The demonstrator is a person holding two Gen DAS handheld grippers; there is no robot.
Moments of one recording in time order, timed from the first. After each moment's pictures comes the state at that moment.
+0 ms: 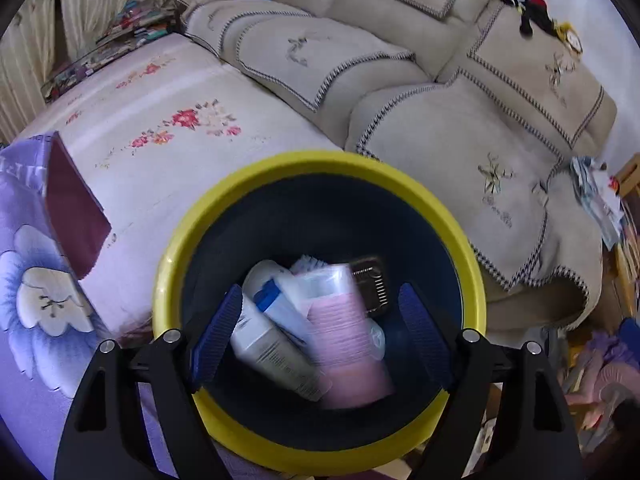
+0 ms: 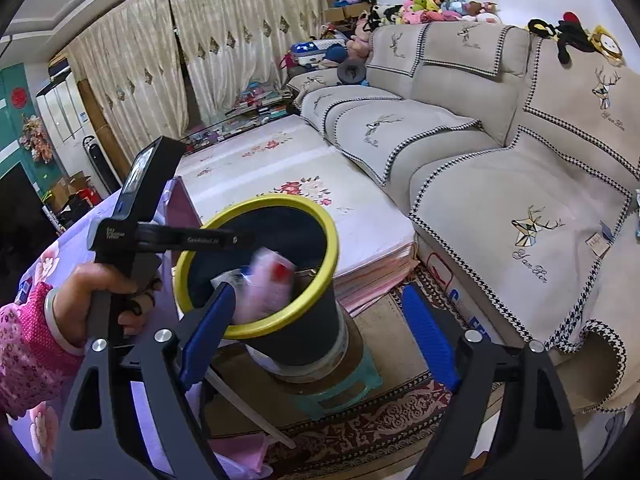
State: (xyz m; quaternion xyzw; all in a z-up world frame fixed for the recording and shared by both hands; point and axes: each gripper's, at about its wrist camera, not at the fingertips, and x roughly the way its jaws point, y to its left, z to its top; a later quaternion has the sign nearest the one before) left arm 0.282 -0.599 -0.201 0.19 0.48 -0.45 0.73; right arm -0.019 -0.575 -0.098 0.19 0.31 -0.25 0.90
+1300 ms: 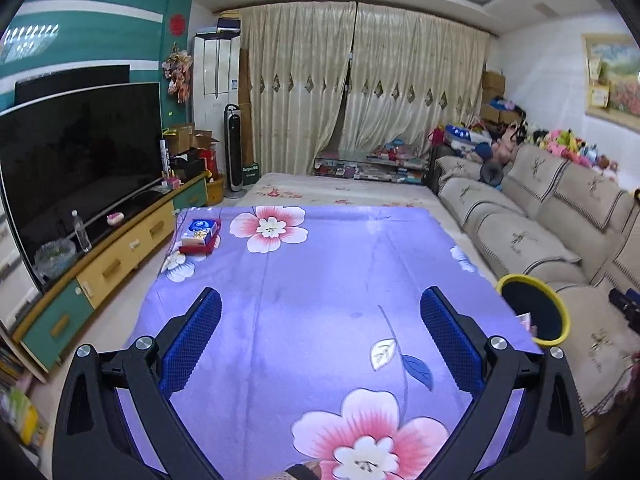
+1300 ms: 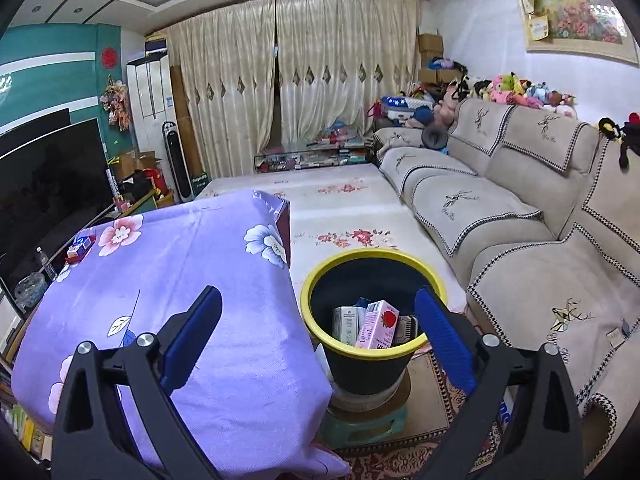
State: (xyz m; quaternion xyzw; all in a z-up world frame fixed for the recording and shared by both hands) left arm 0.107 -0.058 -0.021 -0.01 0.25 -0.09 0.97; right arm -0.011 -0.439 -0.027 0.08 0.25 -0.14 0.95
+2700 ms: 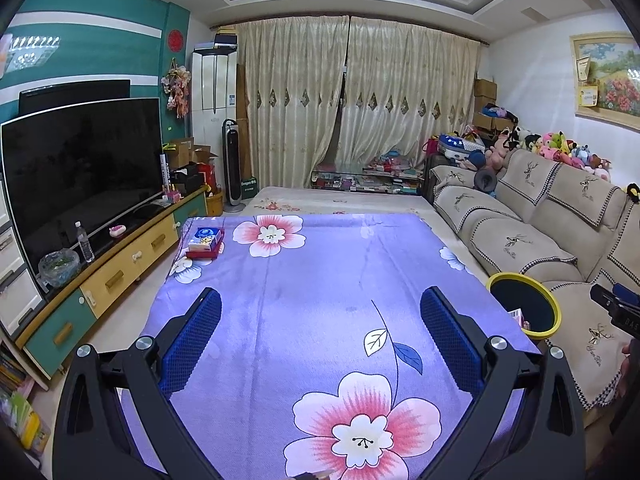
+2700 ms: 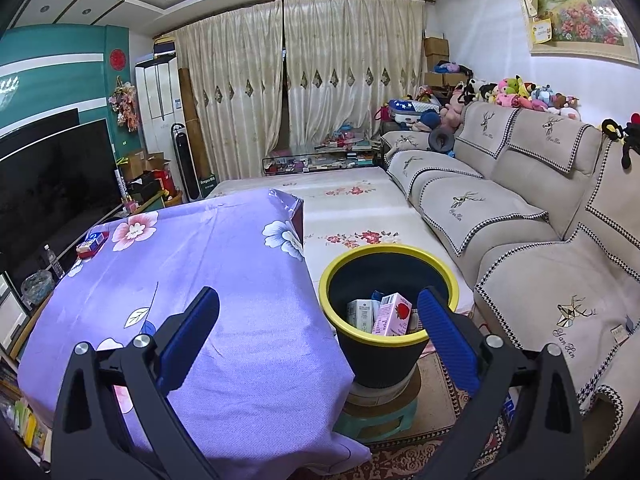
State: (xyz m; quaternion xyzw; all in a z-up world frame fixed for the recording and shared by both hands) left arm 0.060 -0.064 -0.010 0.01 0.22 -0.09 0.97; right arm -0.023 -0.419 -0.033 0.08 0.24 -0.13 0.96
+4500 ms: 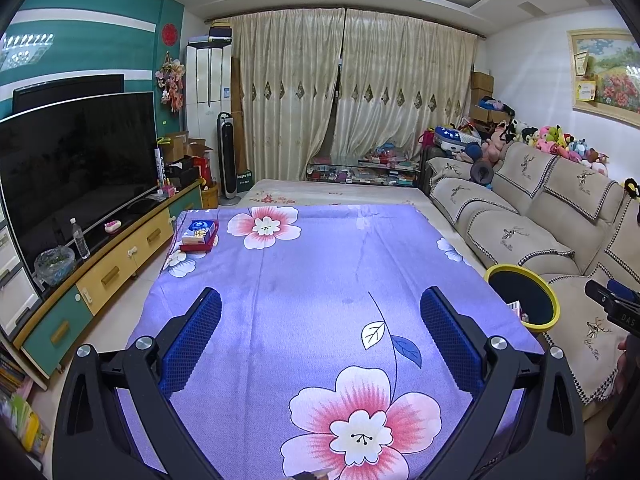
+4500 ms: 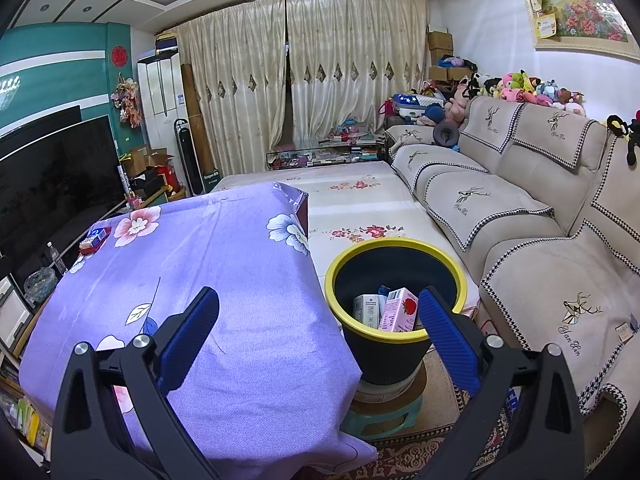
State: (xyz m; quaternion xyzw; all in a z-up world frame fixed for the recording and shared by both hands) left arm 0.064 -0.064 -0.017 0.01 0.23 -0.10 0.97; right arm -0.016 -0.417 -0.042 0.08 0.25 -0.12 0.96
